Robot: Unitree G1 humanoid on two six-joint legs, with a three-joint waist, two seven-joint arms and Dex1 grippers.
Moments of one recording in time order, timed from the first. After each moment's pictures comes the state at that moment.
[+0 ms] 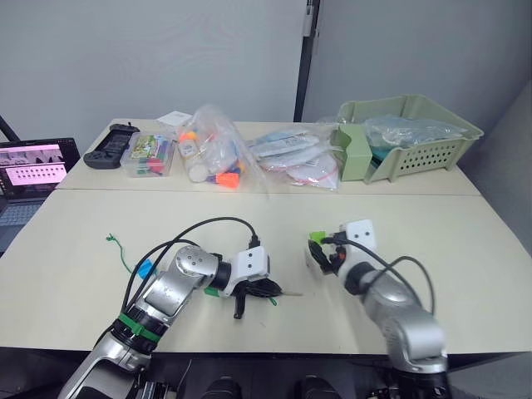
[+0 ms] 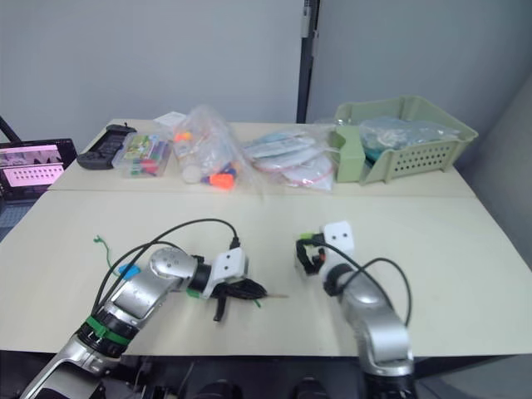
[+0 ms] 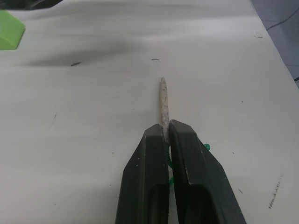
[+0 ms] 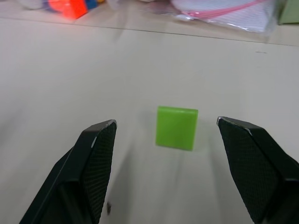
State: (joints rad) left arm -0.50 0.52 -0.39 -0.01 -0.12 0.33 -1.20; right arm -0.24 -0.07 0.03 -0.35 0.10 0.72 0.10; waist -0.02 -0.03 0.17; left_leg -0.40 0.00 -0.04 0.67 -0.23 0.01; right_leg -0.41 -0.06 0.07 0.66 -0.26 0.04
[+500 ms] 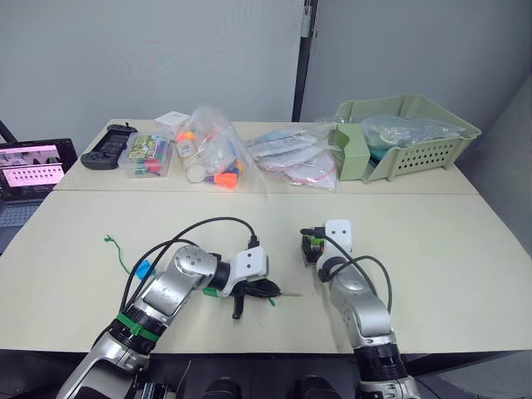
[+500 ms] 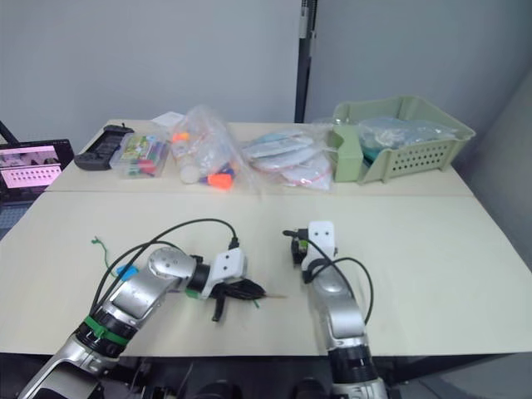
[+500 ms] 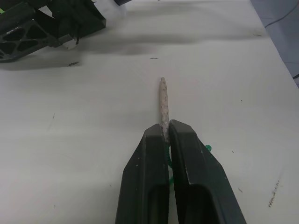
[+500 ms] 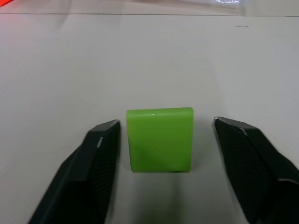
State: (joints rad) left arm -0.50 0.52 -0.39 -0.01 -0.12 0.34 -1.20; right arm -0.33 0.02 0.02 -0.01 0.02 0.48 -0.03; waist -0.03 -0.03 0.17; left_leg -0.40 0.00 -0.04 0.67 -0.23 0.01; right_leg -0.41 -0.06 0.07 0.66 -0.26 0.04
